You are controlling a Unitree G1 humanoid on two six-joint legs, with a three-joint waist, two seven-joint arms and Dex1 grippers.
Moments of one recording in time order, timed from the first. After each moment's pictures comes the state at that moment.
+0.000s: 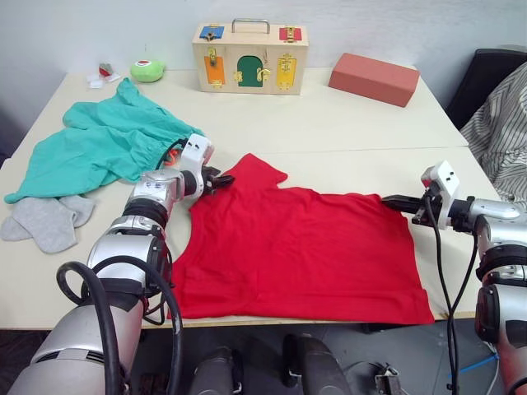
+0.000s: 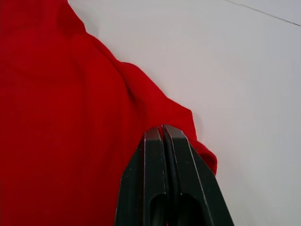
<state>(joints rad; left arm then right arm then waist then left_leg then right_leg) -1.21 0.36 0.10 1.34 0.03 0.19 -0.67 -0.85 -0.75 -0.14 1.12 0.10 -0.06 1.28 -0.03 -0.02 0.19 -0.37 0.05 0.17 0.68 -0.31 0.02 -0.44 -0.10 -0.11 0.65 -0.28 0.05</state>
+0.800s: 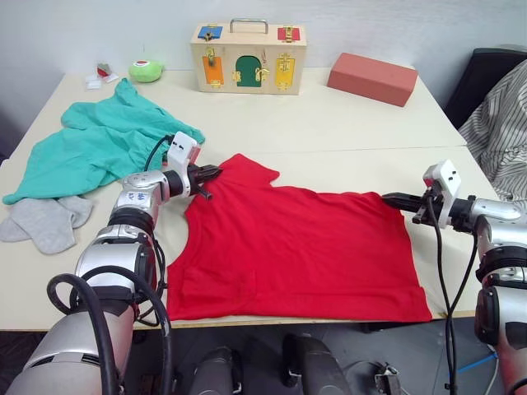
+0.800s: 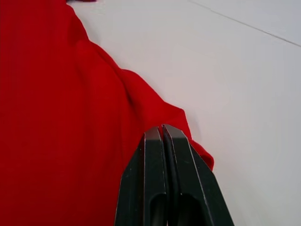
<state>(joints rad) -1.13 0.43 0.15 1.30 -0.01 -0.03 -0.83 -0.84 -0.76 -0.16 1.10 0.14 -0.09 1.29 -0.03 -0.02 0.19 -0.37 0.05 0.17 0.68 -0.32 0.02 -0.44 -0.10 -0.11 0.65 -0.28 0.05</state>
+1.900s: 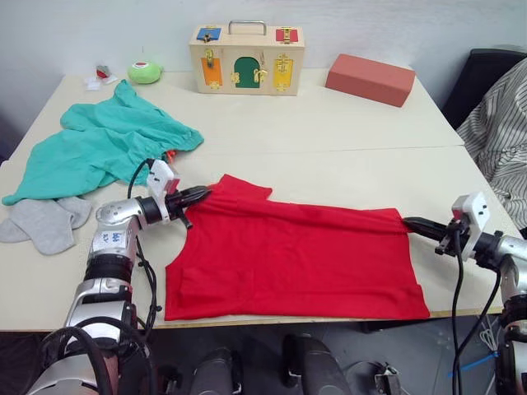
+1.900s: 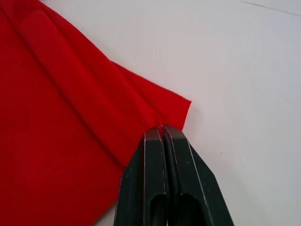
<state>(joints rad) -0.69 0.49 0.16 0.74 -0.15 -0.05 -1.00 -0.46 -0.78 -0.24 0.79 0.28 -0.07 1.25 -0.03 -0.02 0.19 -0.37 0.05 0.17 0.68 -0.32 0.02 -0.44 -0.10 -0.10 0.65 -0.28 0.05</state>
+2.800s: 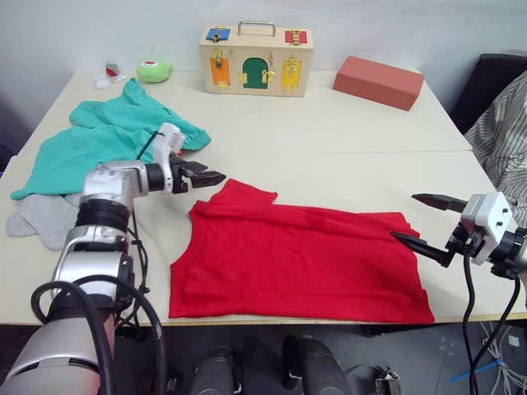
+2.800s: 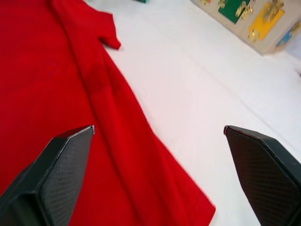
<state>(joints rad) -1.12 0.51 0.01 1.05 -0.14 0.51 -0.97 -0.13 -0.83 -0.35 -0.01 0.42 0.03 1.11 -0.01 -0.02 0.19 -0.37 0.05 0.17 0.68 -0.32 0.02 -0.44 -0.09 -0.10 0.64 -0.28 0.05</state>
